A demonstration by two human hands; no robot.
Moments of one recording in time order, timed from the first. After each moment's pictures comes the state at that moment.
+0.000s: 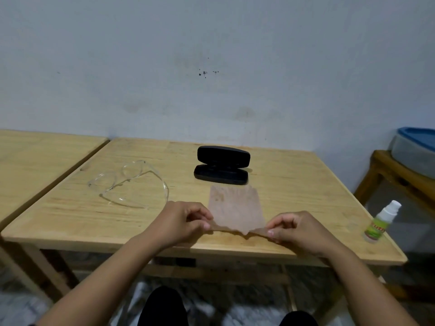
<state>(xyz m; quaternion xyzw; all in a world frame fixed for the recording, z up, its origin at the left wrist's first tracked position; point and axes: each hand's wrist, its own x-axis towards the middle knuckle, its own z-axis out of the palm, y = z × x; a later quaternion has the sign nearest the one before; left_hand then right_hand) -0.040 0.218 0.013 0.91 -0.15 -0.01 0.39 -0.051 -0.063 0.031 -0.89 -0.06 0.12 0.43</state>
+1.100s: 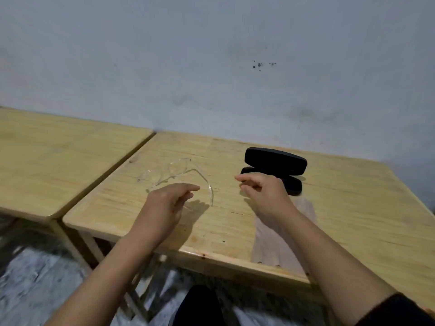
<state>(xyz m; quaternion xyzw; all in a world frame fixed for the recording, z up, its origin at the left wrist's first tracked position) -0.037 0.315 0.020 0.92 -0.08 0.26 0.27 0.043 0.100 0.028 -0.85 -0.16 -0.02 0.50</state>
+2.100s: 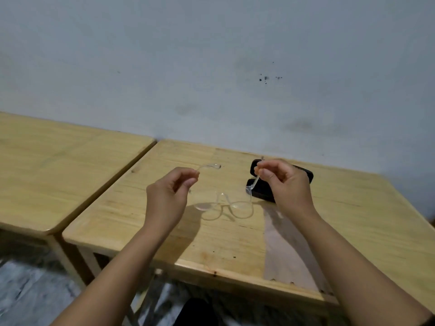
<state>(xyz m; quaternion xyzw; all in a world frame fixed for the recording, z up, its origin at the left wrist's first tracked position) -0.006 0.322 0.037 0.81 0.02 0.32 0.50 0.049 0.106 0.063 -0.76 -0.16 -0.15 0.61</state>
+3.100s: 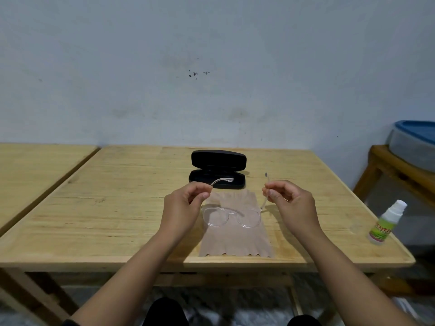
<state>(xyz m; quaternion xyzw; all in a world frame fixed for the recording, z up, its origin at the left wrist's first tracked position) -0.001 0.189 0.014 0.84 -0.06 0.18 0.51 -0.012 -0.033 0.026 -0.78 -0.01 -0.18 0.60</state>
